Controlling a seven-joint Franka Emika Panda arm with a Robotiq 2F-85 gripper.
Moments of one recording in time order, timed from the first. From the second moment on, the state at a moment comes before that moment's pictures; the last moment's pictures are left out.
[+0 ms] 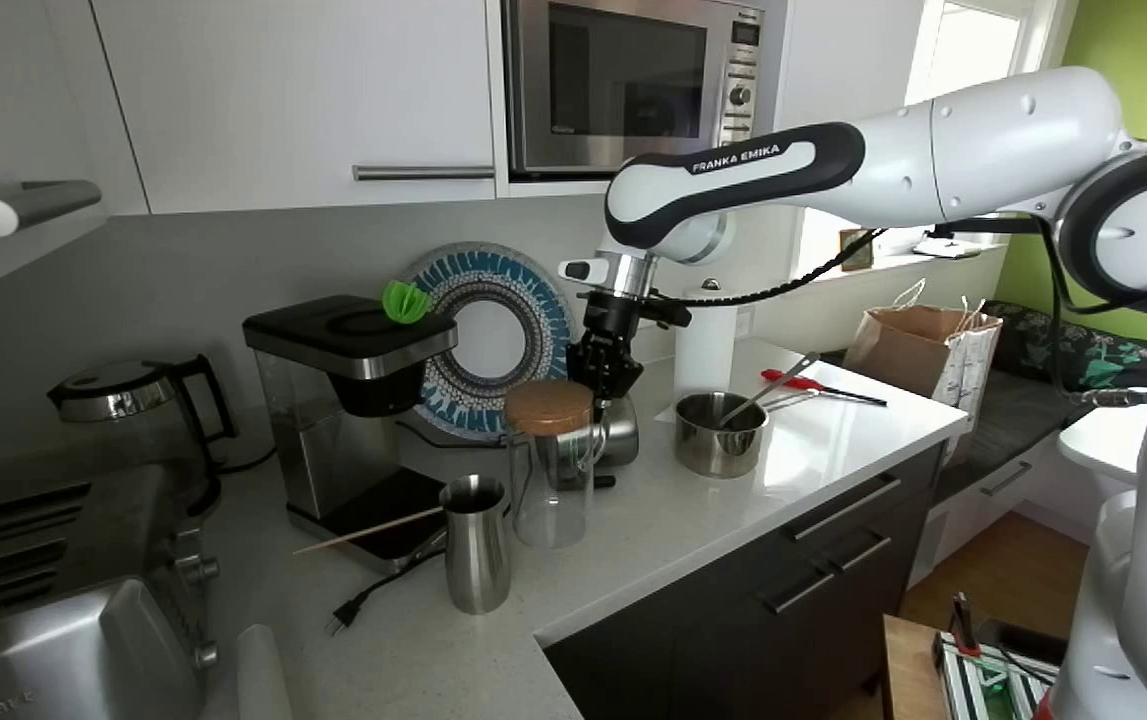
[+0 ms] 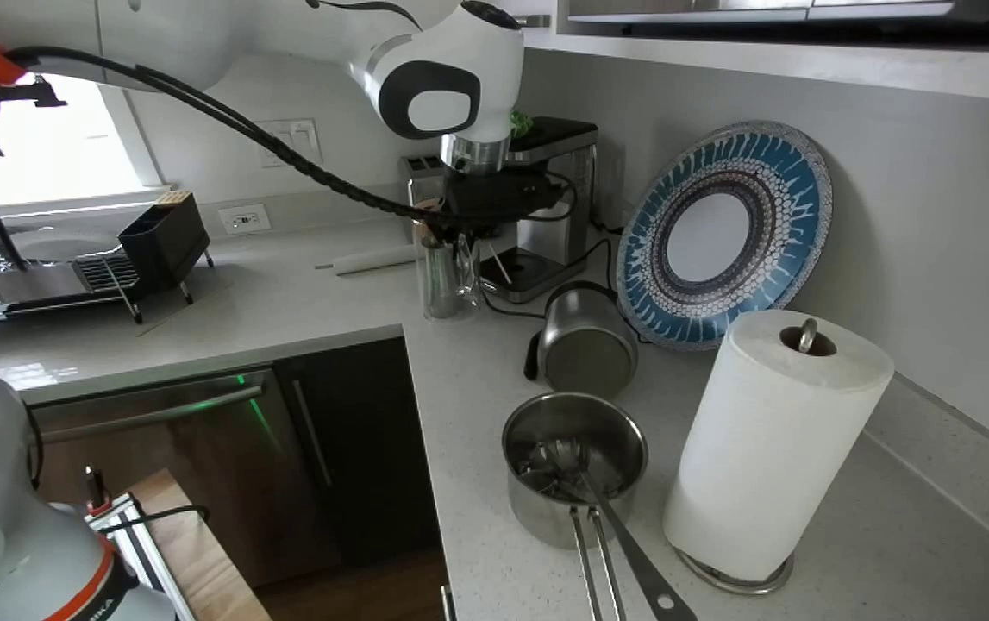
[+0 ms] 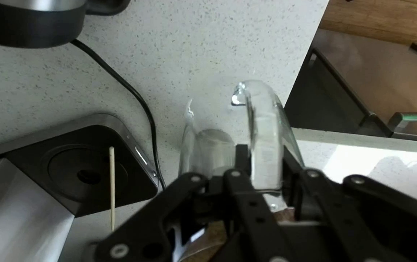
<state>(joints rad) -0.16 0.07 -0.09 -1.78 0.36 1.85 -1.52</state>
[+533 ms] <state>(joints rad) -0.12 0.06 -0.07 -1.79 0.36 1.85 -1.56</state>
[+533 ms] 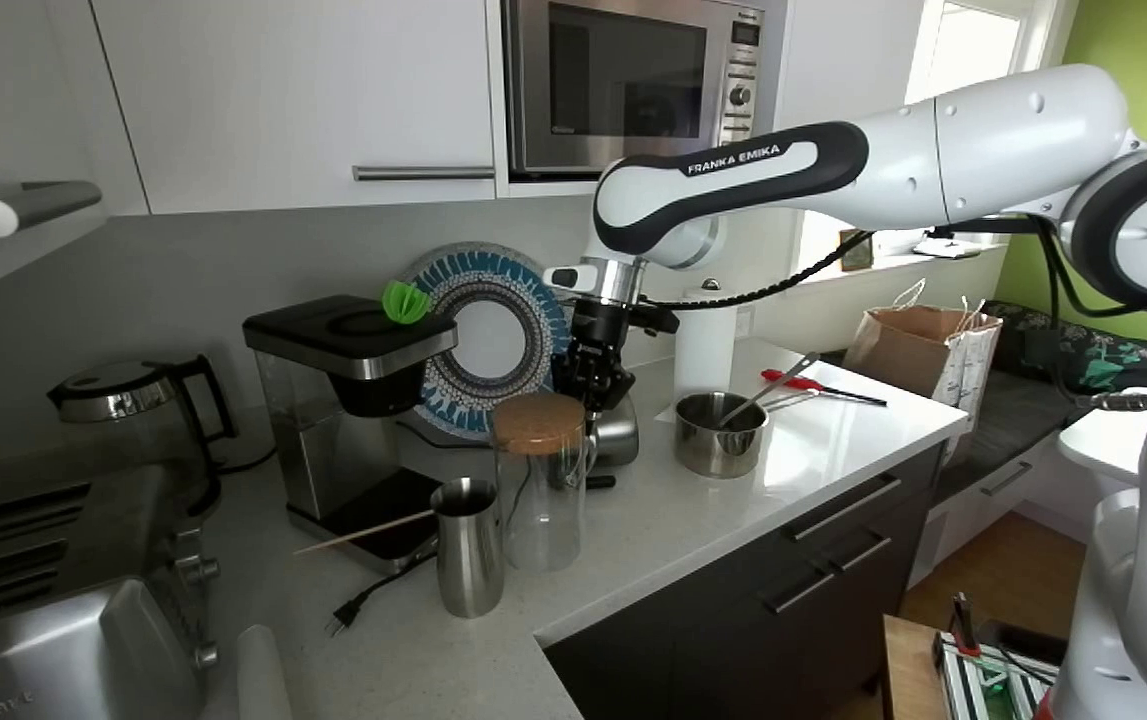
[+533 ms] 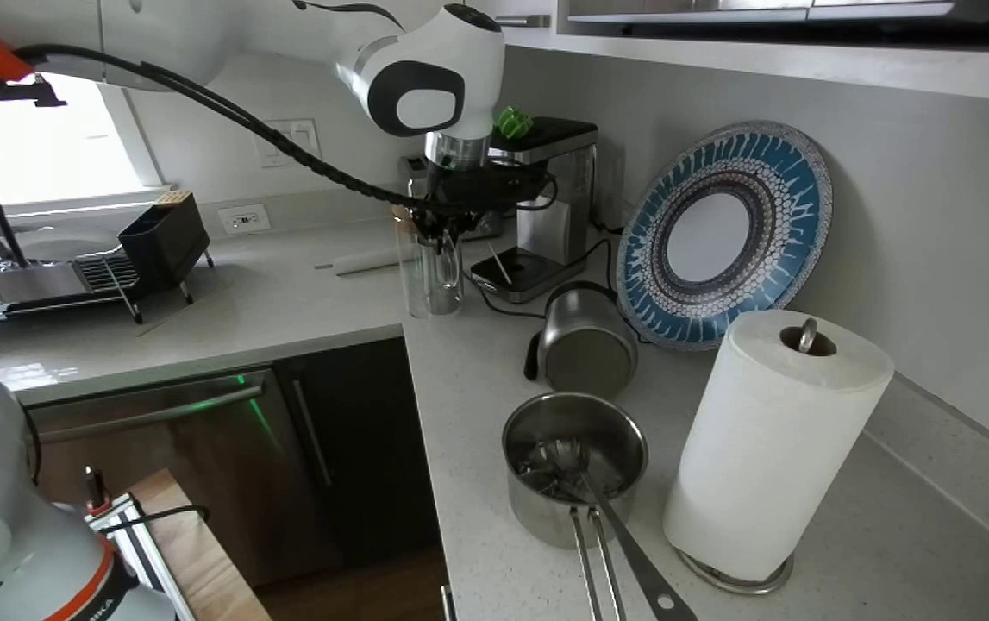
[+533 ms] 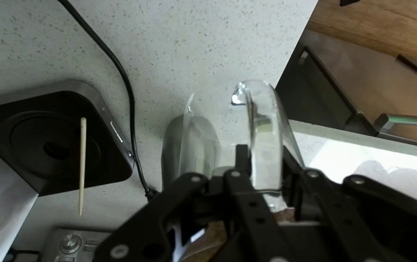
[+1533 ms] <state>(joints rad) -0.04 0.06 0.01 -1.78 0.38 1.86 -1.60</state>
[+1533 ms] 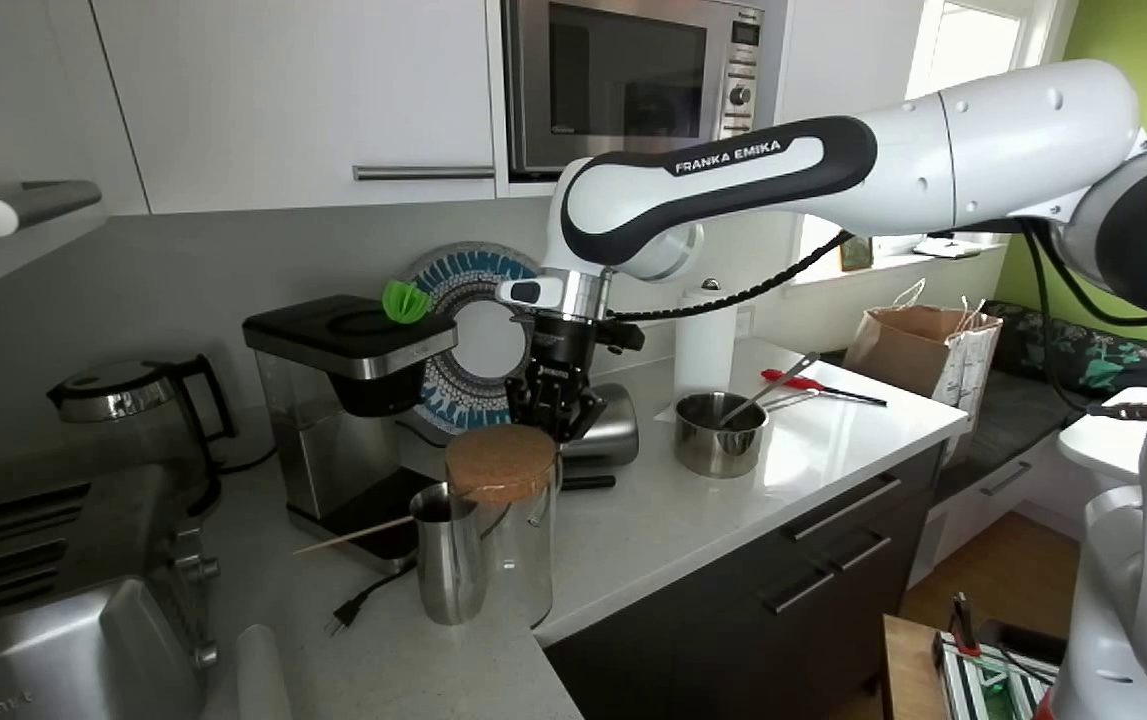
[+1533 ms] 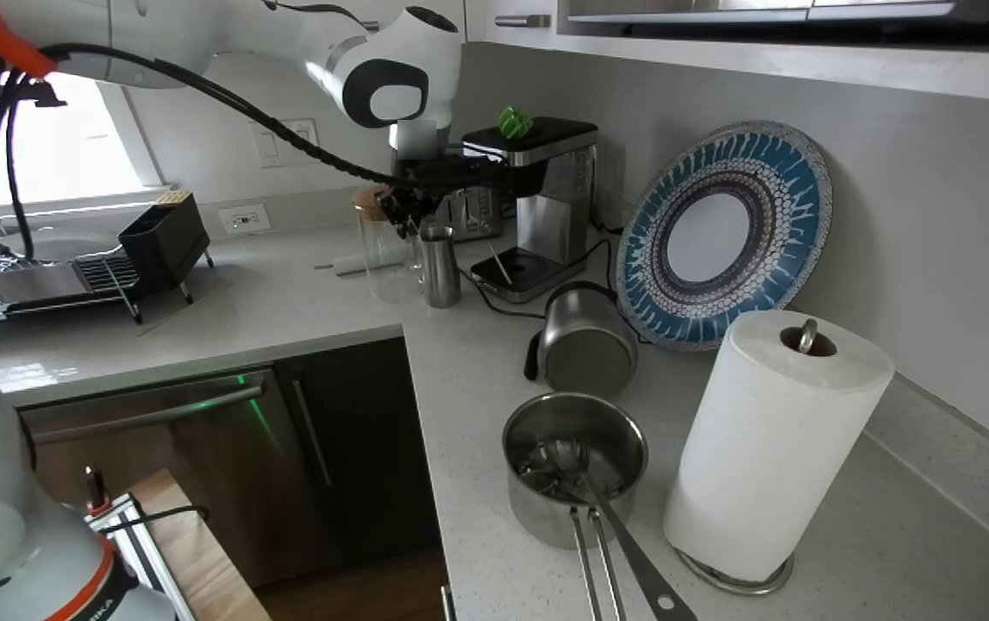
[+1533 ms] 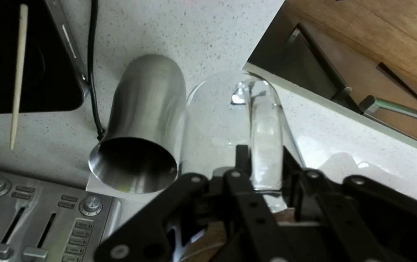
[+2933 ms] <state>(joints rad) 0.00 0.15 0.06 -1.73 0.39 1.89 -1.60</state>
